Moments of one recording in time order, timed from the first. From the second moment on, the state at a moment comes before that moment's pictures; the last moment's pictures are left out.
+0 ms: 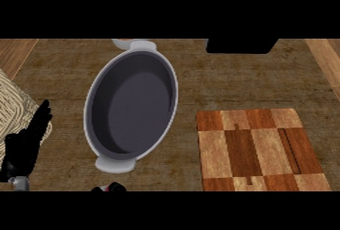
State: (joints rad) left arm 0.04 0.35 0.06 -1.52 -0.04 0.09 0.10; right arm -0.64 0.00 1.08 -1.88 0.92 0.15 0.65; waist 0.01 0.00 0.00
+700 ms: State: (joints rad) left arm 0.03 0.33 0.06 -1.55 -0.06 0.08 0.13; right arm -0.88 0.00 0.77 -1.65 0.65 -0.07 0.53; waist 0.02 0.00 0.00
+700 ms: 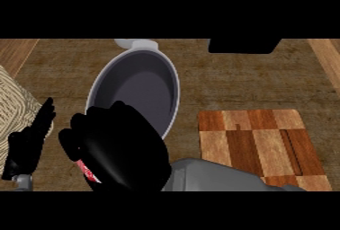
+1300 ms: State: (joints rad) left arm 0.00 0.31 0.07 -1.52 -0.08 0.06 0.11; right arm -1.15 0.00 0.68 -1.10 0.45 -0.24 0.24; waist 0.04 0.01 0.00
